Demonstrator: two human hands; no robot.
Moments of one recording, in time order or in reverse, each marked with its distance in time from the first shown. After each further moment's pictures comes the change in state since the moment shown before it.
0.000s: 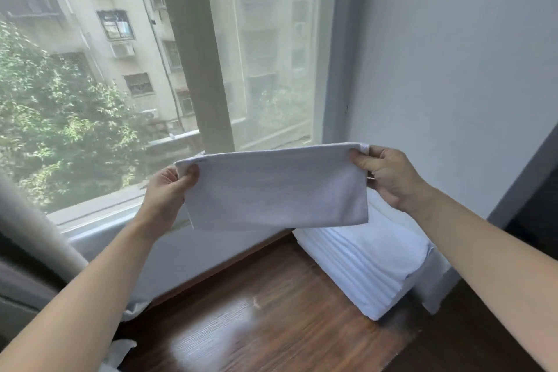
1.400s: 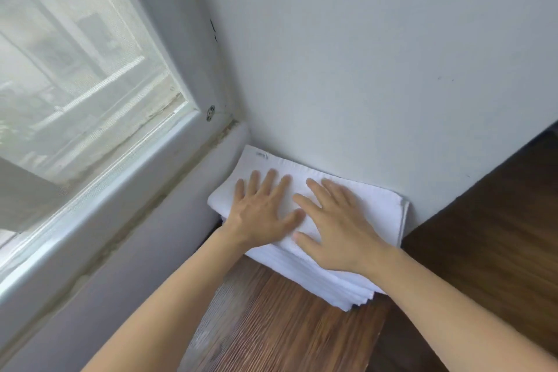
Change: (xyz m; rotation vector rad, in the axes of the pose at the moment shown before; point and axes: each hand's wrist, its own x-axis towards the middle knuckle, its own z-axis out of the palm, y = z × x) left_hand 0.093 -0.191 0.343 1.285 -0.946 0.303; right_hand 0.038 0.212 -0.098 -1.372 -0.068 0.018
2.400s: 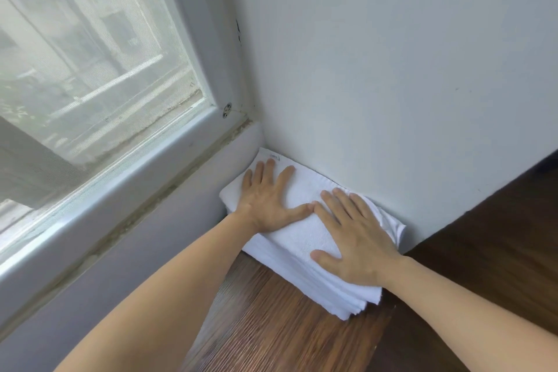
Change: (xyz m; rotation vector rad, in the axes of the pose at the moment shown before) left_hand 0.032 -0.011 0.014 -0.021 0.022 -0.141; right_hand -0.005 0.040 0.028 -0.197 -0.067 -0.135
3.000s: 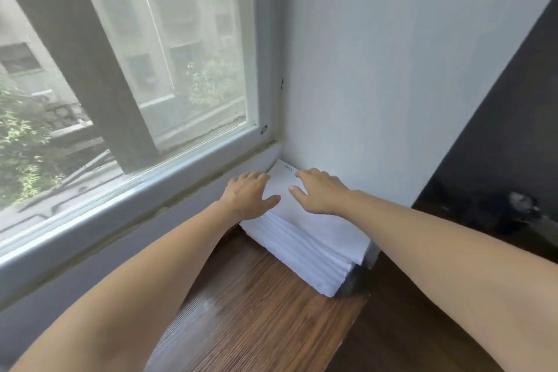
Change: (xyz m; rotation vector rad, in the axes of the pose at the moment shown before) left_hand -0.141 -0.027 -0.093 -0.010 0.158 0.005; right_hand 0.018 -0.098 -0.150 0.059 -0.078 0.152
